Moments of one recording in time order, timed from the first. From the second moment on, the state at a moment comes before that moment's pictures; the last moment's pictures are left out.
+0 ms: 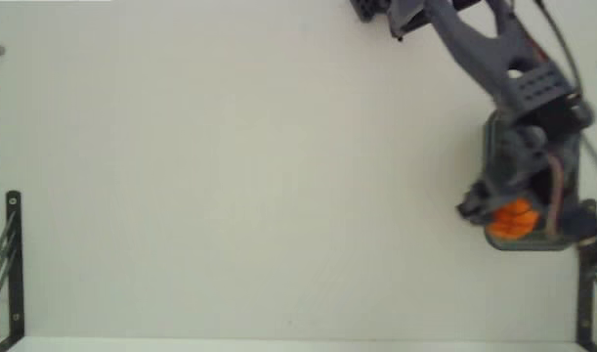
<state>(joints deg) -29.4 94.5 71.2 83.2 -0.3</state>
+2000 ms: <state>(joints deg) -36.3 92.1 67.8 82.2 -0.3</state>
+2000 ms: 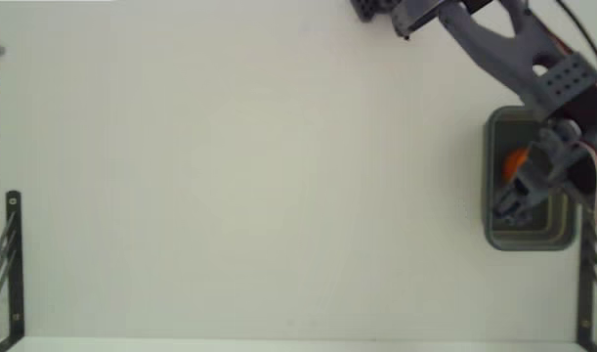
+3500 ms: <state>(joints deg) -29.4 99.3 77.0 82.3 -0.2</state>
